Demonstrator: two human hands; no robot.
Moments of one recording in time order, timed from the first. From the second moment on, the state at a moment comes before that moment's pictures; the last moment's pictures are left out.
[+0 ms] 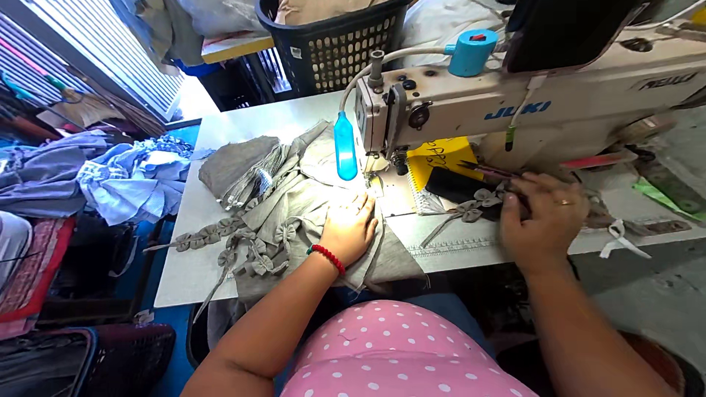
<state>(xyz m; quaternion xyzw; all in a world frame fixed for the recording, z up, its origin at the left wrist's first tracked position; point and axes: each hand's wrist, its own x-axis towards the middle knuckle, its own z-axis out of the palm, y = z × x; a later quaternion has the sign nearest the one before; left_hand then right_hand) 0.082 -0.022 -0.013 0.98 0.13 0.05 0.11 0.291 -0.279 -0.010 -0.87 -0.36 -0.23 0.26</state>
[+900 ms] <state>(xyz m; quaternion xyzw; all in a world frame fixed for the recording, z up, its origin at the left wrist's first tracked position) -0.017 -0.028 0.008 0.72 0.22 0.44 0.48 0.232 -0.155 0.010 -0.67 -0.63 0.00 0.39</state>
